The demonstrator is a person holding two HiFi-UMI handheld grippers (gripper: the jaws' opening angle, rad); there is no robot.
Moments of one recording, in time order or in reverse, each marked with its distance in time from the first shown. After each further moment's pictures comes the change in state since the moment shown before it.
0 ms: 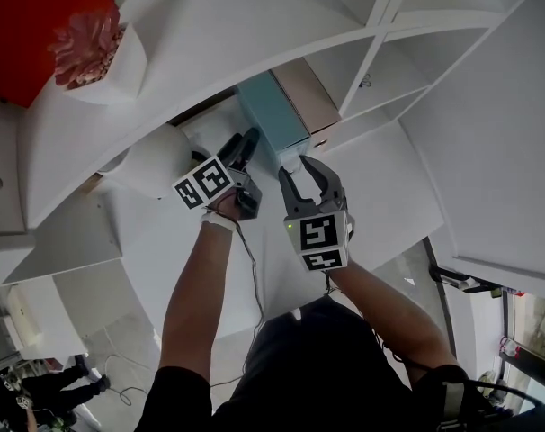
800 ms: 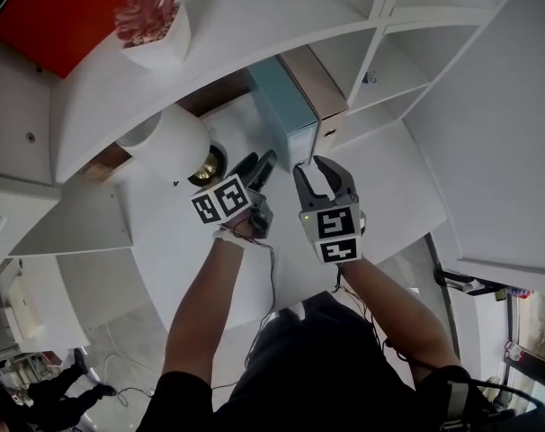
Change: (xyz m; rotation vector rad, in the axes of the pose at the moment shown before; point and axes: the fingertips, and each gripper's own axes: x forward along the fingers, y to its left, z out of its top) left arm -0.061 -0.020 -0.046 0.082 0.088 0.011; right arm -0.031 0.015 -0.002 0.058 0.017 0.015
